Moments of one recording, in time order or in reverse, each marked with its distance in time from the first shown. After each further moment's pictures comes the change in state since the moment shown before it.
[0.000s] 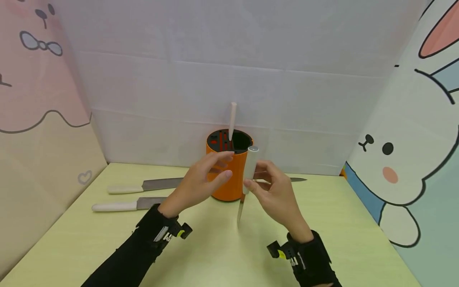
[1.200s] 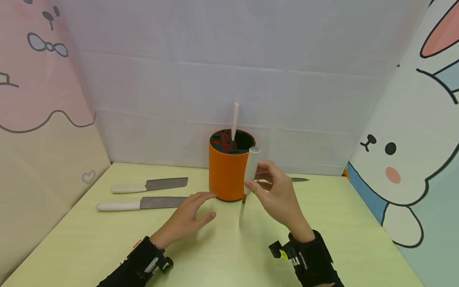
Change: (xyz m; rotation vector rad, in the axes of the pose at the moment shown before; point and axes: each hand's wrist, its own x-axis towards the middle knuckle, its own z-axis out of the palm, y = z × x) left_hand -0.107 -0.060 0.029 0.252 -0.121 -0.245; right_hand -0.002 -0.002 0.004 -0.026 0.021 0.048
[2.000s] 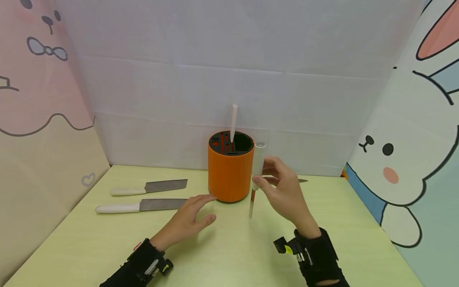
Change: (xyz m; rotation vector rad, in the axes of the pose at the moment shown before) left_hand 0.000 0.001 0.002 -0.002 -0.014 0.021; right_hand 0.007 0.004 -0.017 -0.017 -0.011 -0.067
